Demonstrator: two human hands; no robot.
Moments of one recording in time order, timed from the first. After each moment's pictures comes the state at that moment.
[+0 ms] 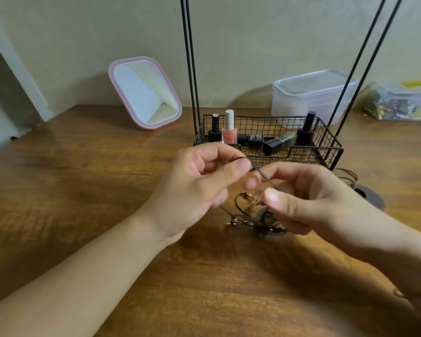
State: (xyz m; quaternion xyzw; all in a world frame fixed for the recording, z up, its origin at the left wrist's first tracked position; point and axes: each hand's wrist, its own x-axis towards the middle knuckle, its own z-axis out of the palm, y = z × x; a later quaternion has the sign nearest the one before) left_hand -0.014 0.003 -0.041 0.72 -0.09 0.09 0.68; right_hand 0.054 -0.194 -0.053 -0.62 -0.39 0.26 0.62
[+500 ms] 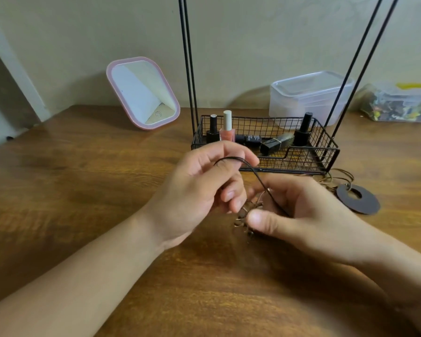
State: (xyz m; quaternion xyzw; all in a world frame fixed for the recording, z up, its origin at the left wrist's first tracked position) left_hand -0.016 -0.004 -0.039 0.66 -0.11 0.04 0.74; right_hand 0.040 -0.190 -0.054 -0.74 -0.42 0.15 0.50
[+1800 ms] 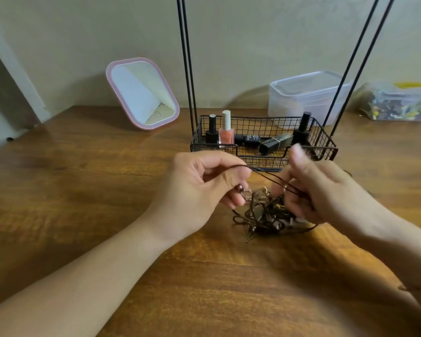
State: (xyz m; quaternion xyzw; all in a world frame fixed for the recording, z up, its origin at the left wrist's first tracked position) left_hand -0.012 -0.001 -0.052 0.77 -0.11 0.17 0.61; right_hand 0.054 -0.202 -0.045 -0.79 -0.27 0.12 0.54
